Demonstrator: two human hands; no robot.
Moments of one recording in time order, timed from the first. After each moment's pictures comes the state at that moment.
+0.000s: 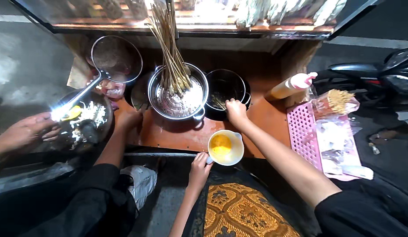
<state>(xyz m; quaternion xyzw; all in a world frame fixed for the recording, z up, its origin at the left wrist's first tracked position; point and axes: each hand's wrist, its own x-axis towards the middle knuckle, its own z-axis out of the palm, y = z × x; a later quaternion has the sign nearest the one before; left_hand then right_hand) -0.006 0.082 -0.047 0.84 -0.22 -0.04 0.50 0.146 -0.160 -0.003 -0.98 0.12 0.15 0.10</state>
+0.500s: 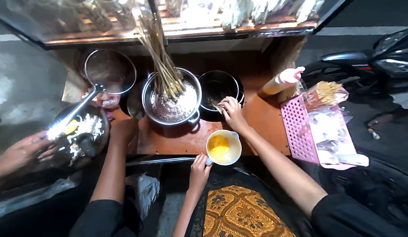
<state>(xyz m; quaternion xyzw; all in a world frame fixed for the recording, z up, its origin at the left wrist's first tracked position) -0.003 0.078 -0.047 0.85 -0.25 -0.02 0.47 0.111 -0.187 -0.033 -0.94 0.03 -0.10 0.33</state>
